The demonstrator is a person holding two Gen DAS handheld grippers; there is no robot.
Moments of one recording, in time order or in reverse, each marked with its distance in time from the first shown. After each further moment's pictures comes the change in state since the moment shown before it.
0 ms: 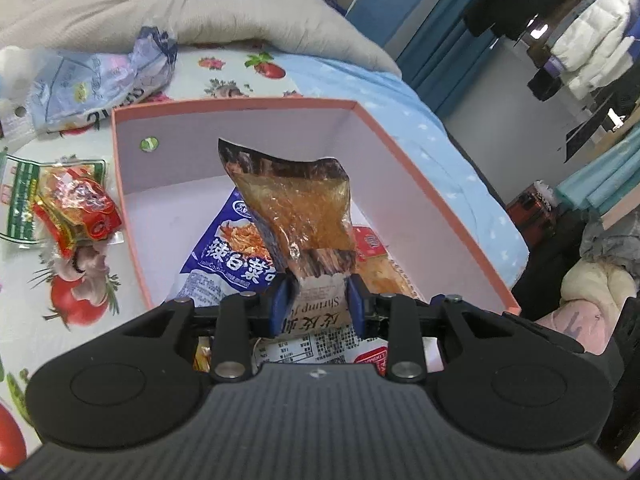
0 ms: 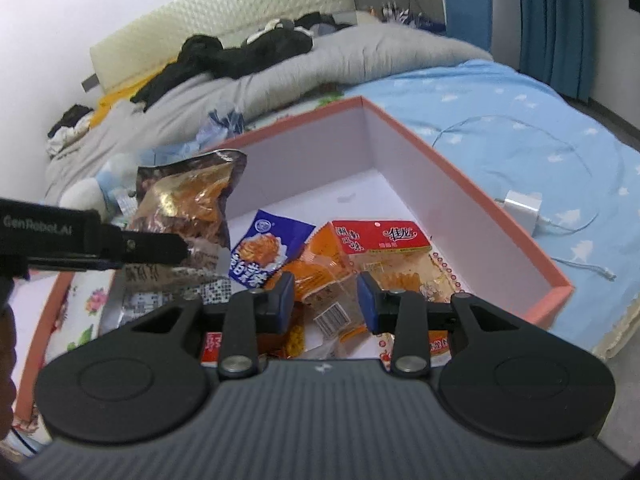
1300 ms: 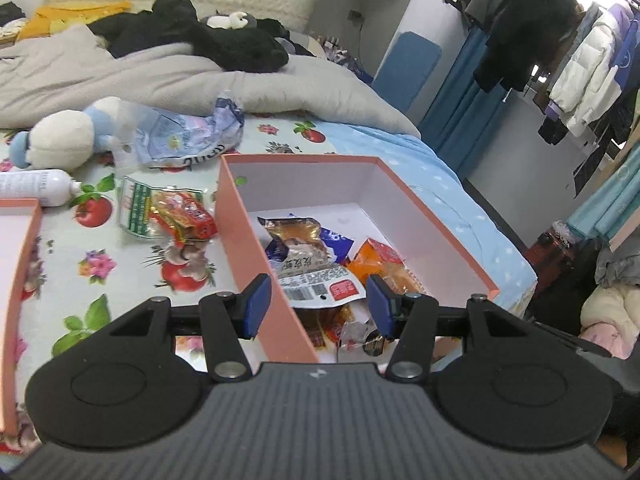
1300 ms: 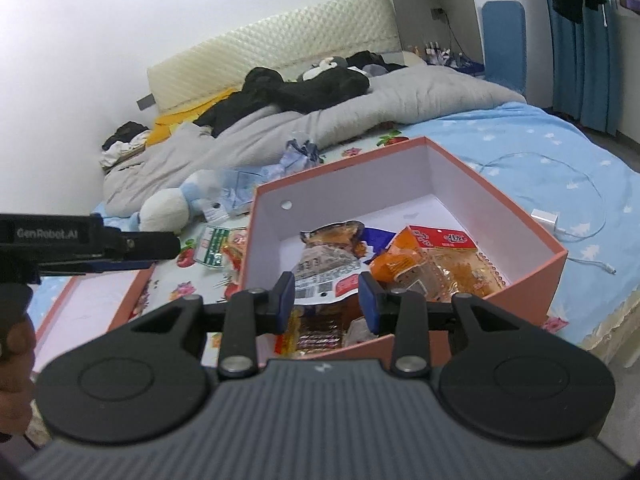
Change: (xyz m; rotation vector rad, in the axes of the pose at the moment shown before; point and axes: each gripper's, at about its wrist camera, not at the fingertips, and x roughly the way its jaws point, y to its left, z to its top) left arm -0.178 -0.005 -0.093 0.015 -0.232 0.127; right arm -0.121 0.063 -0.039 -0.049 -0.131 0.122
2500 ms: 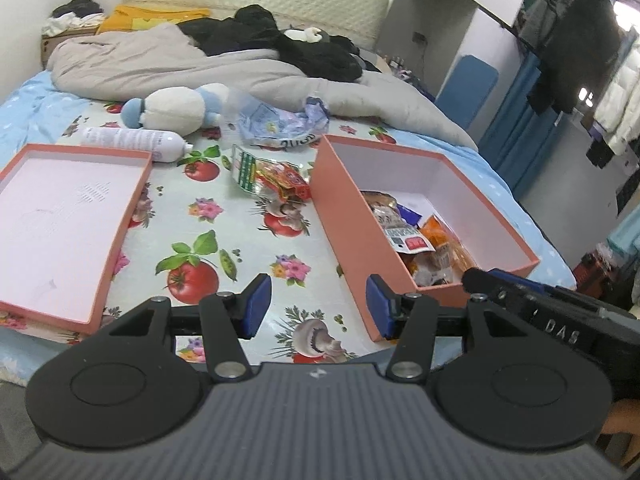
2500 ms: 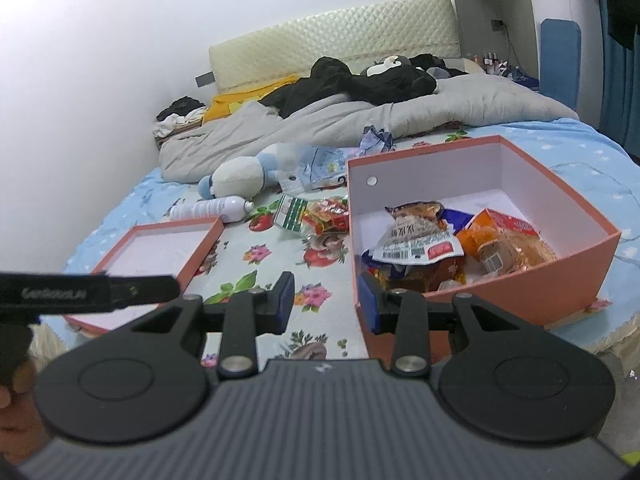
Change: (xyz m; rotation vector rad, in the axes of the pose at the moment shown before) left arm -0.104 0.044 -0.091 -0.096 -0.060 0.173; right arm -0.025 0.074 -0.033 -0.114 0.009 0.110
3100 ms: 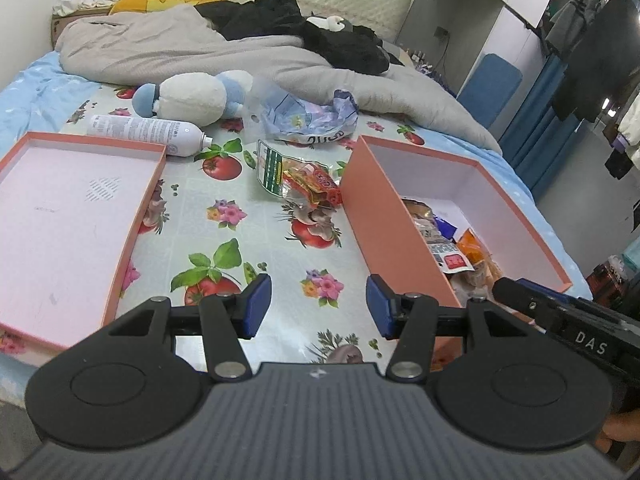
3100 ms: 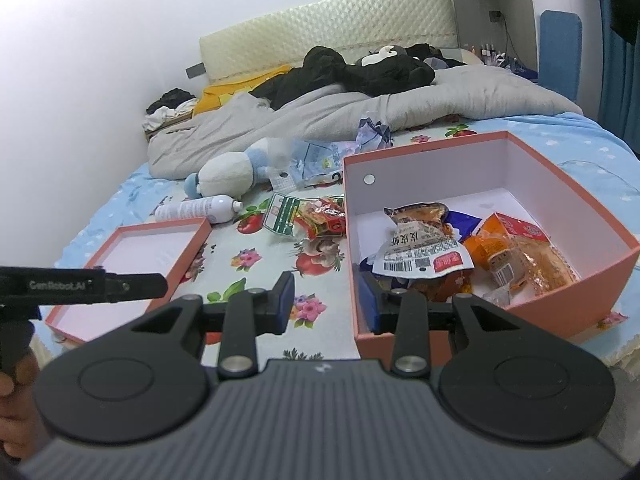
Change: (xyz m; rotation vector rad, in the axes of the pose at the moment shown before) left arm 0.055 0.039 0.034 -0.038 0.046 0.026; right arm 0.047 0.001 0.015 0.007 0.036 -0.022
